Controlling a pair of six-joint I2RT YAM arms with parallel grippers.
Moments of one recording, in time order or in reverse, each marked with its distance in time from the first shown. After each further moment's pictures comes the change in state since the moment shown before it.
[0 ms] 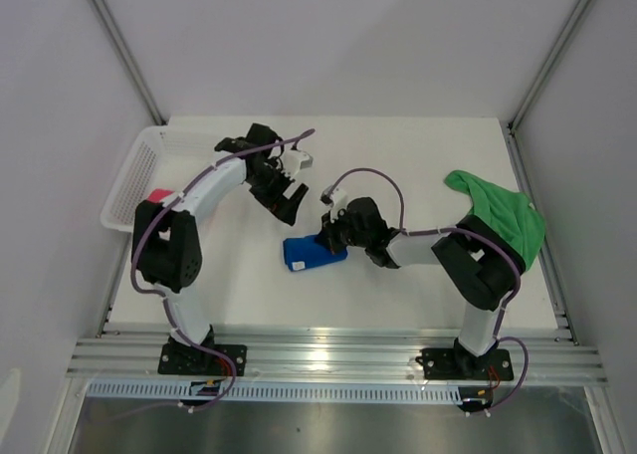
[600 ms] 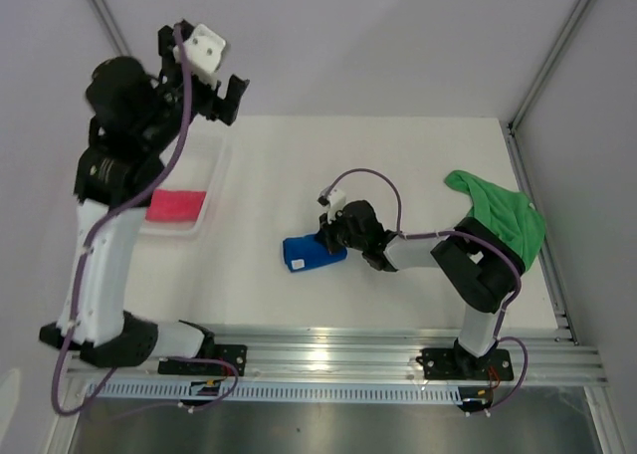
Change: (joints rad) left arm 0.012 -0.469 0.483 0.303 -0.254 -0.011; right arm 0.038 -0.009 -0.001 0.005 0.132 -0.016
